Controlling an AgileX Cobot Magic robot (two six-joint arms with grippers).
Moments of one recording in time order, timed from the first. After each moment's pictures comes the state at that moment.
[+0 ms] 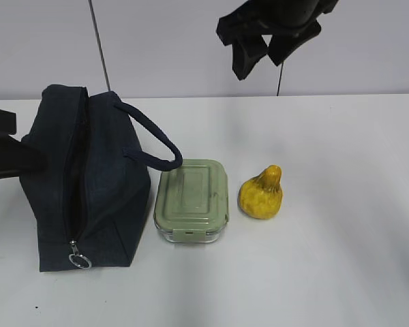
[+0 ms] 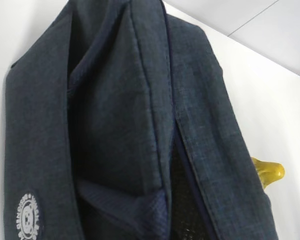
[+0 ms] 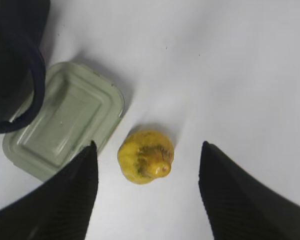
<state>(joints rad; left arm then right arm) 0.01 1.26 -0.67 -1.08 0.68 0.73 0.44 1.89 -1.93 -0.03 1.25 -0.06</state>
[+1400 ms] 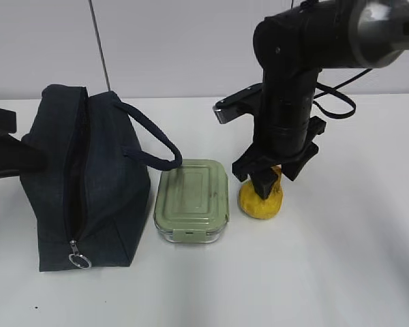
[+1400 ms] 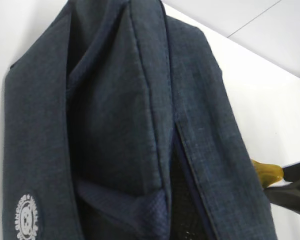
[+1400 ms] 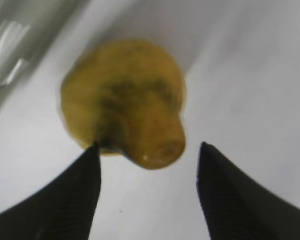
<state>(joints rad) 0.01 1.26 -0.67 -1.09 0.68 0.73 0.43 2.03 -1.58 -0.10 1.13 -0.05</state>
